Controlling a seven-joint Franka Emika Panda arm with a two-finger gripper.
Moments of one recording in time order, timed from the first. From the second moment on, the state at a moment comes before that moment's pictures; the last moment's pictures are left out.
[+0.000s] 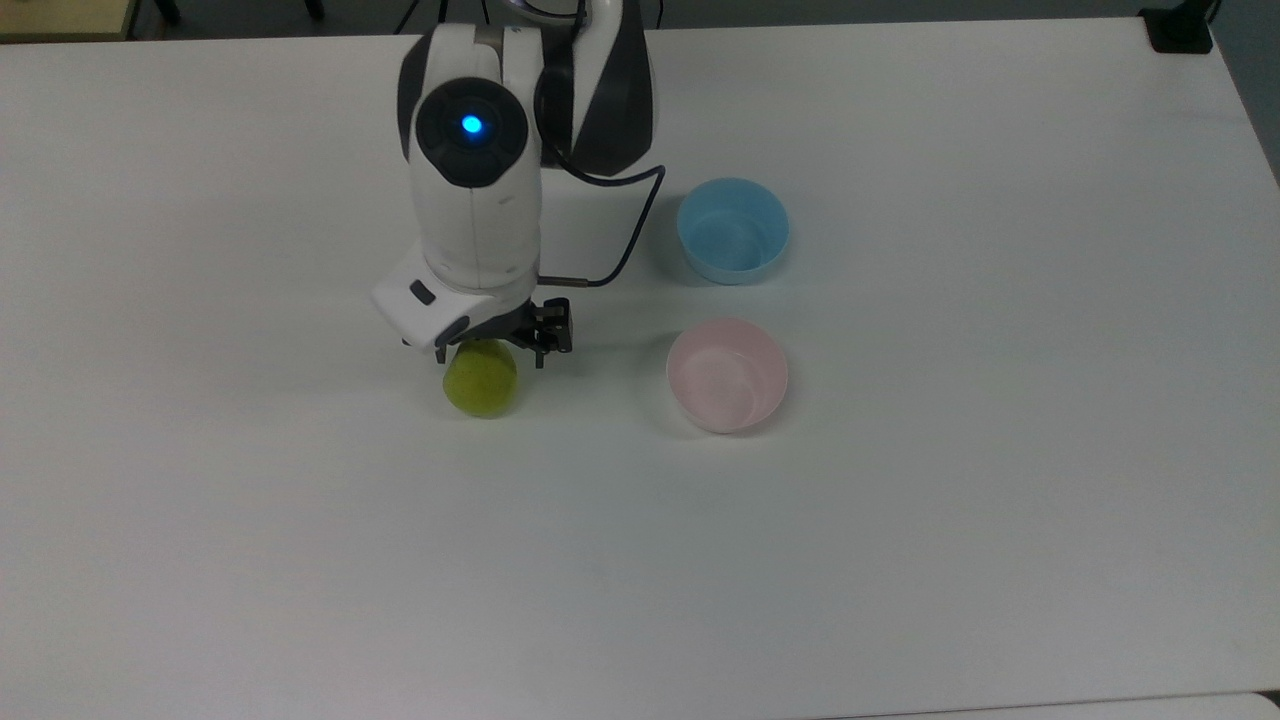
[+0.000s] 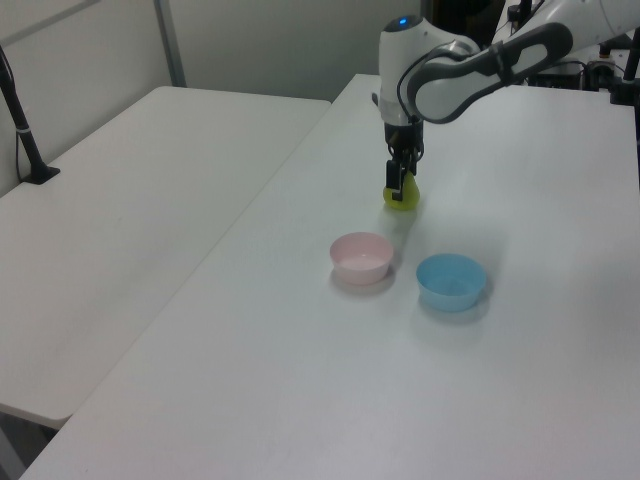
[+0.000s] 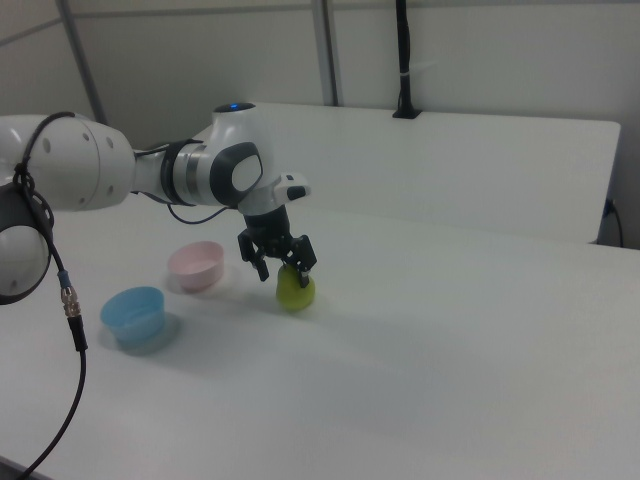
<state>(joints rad) 0.03 0.53 -0.03 -1.55 -0.11 2.09 0.03</state>
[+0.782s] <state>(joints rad) 0.03 0.53 -0.03 -1.52 -0.14 2.09 0.03</state>
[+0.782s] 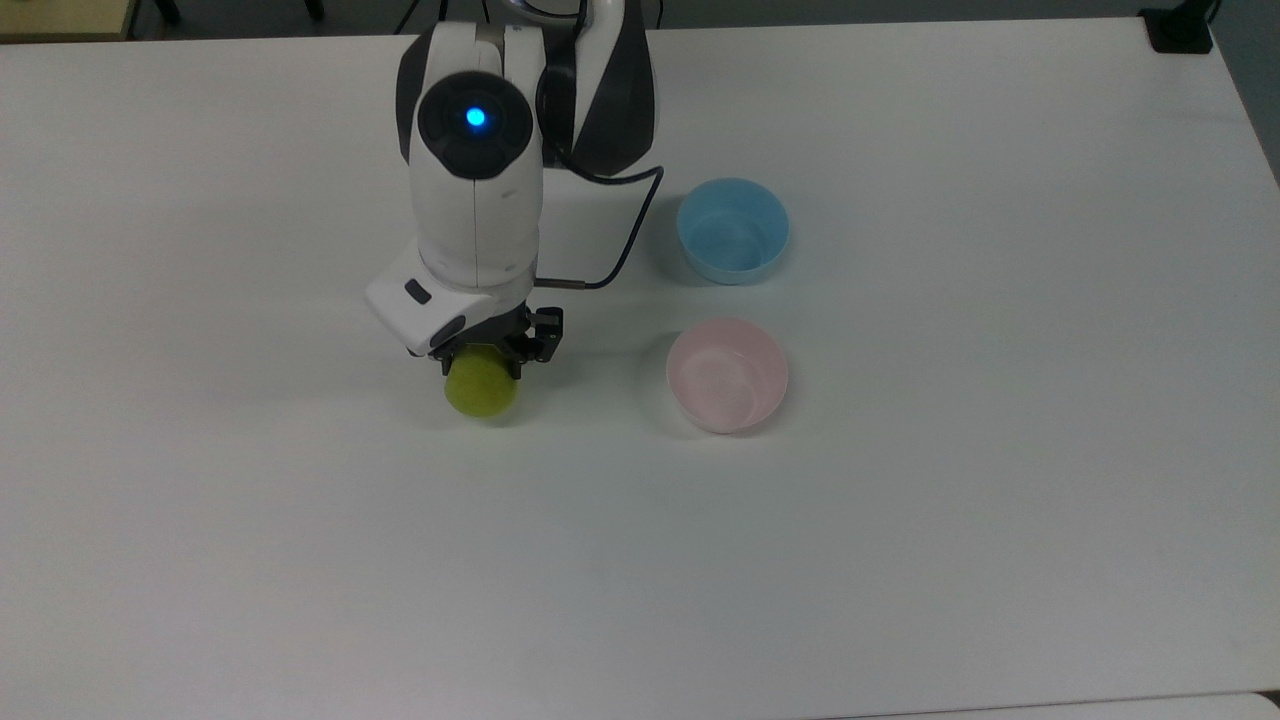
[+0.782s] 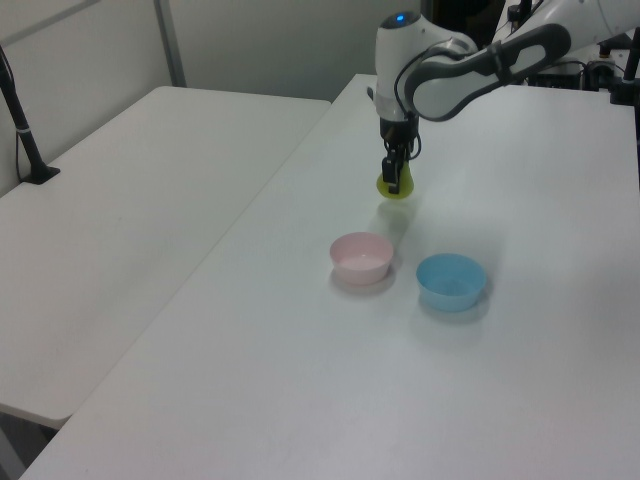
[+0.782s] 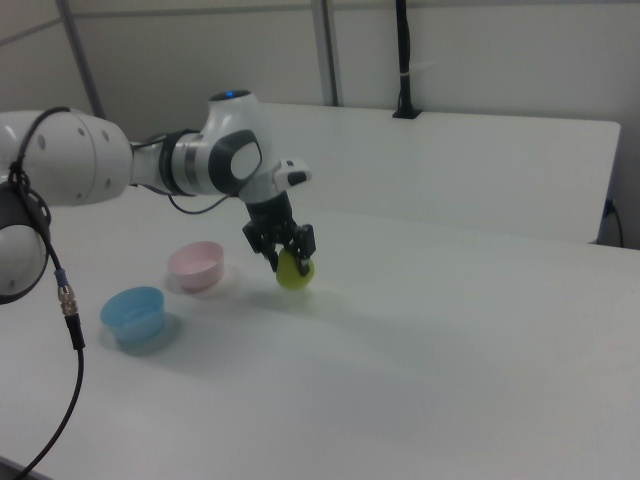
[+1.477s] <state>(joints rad) 0.25 0.43 -0.01 -1.48 -0.08 2.09 0.20</state>
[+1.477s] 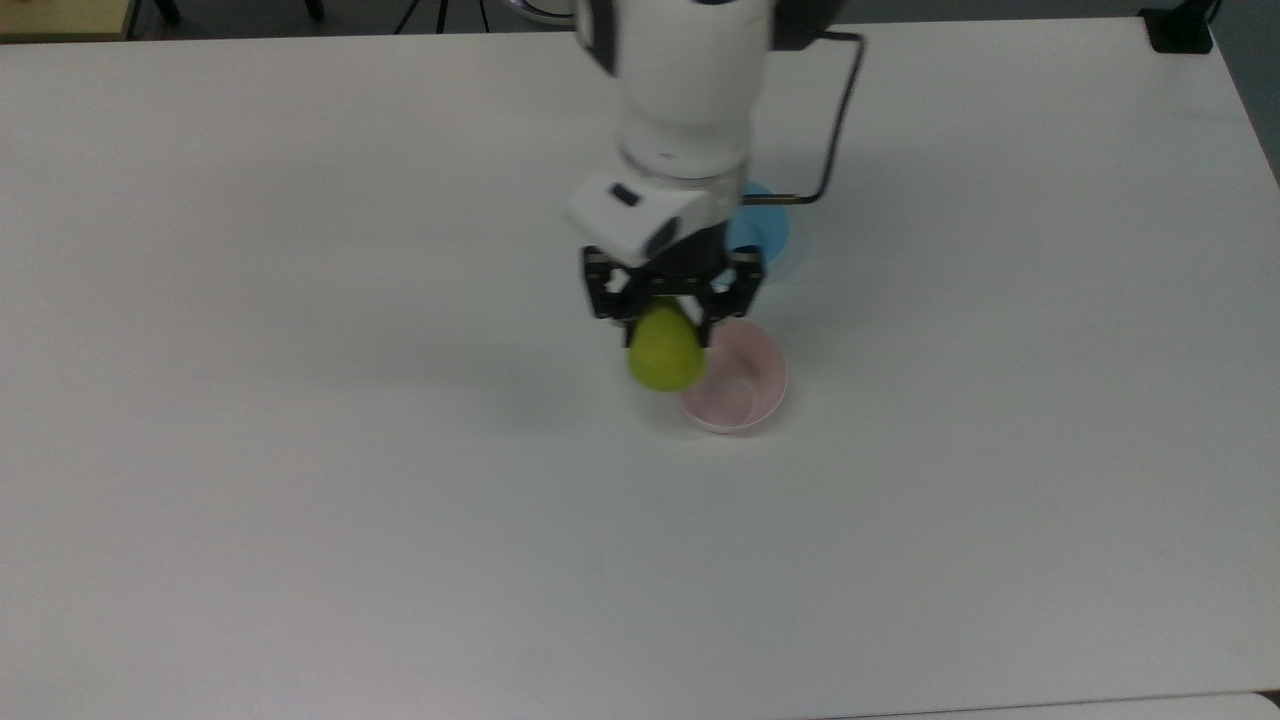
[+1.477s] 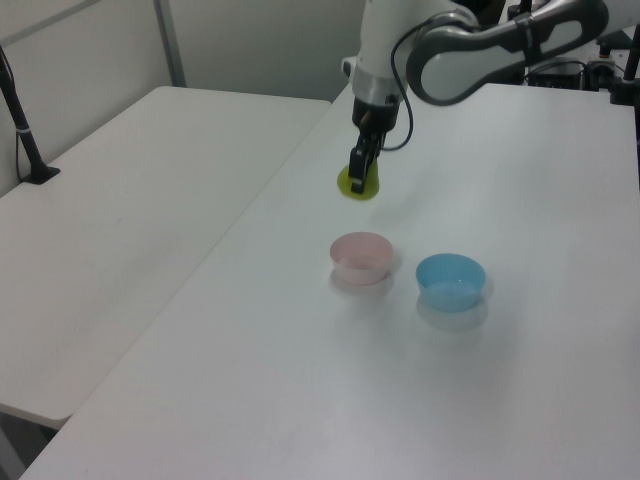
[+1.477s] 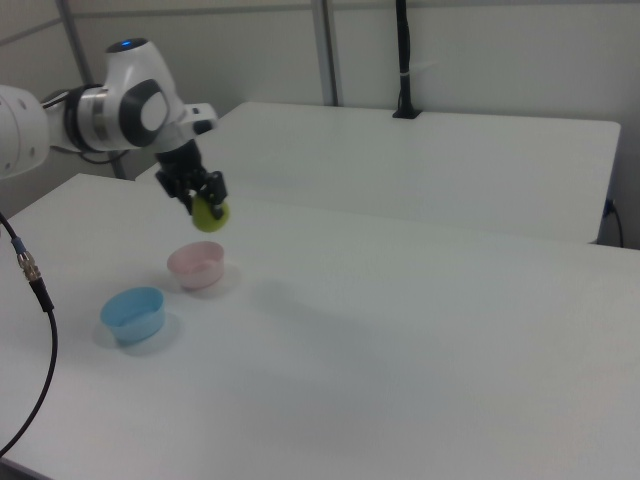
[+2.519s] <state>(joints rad) 0.34 0.55 -0.02 -1.47 -0.08 2.09 0.24</state>
